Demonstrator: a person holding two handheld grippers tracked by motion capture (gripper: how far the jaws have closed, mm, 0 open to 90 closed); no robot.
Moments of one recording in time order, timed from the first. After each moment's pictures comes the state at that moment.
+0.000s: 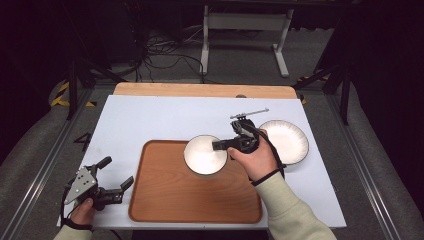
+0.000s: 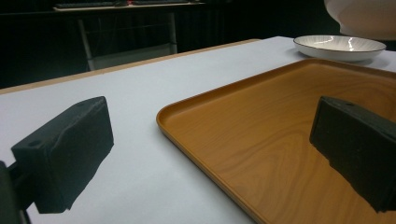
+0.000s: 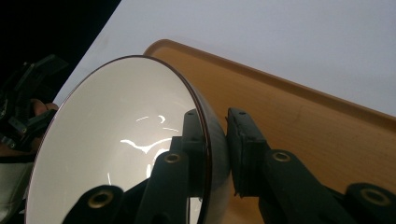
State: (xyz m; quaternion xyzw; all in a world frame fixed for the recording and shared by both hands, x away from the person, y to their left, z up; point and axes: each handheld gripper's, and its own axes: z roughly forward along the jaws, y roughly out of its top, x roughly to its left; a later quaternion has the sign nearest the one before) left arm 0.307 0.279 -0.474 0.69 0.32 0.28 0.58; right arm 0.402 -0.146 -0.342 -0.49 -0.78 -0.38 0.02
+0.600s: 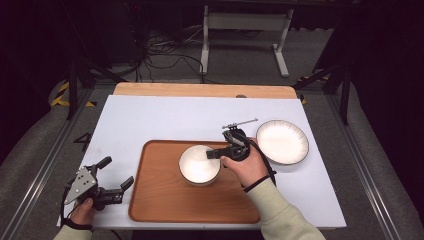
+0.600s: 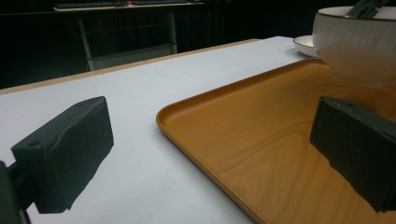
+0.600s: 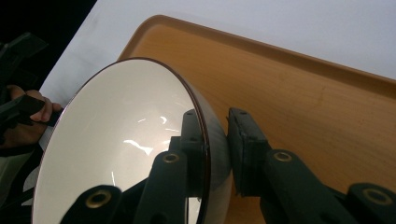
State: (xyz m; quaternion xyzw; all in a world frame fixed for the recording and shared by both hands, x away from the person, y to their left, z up) left arm 0.307 0.279 -0.474 0.69 0.32 0.28 0.58; right arm 0.403 -0.132 -0.379 -0.49 -0.79 -0.37 0.04
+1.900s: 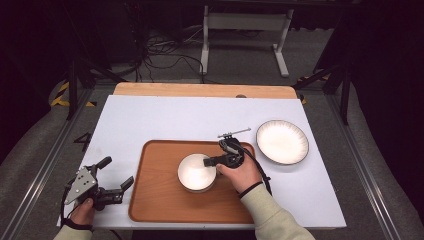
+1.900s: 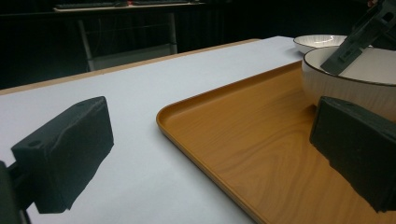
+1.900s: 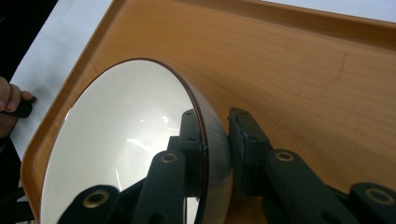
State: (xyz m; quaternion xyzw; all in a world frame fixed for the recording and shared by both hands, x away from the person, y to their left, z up) left arm 0.307 0.278 -0.474 0.69 0.32 0.28 0.58; right arm 0.404 -0.125 -0.419 -0.50 -0.79 -0.36 0.05
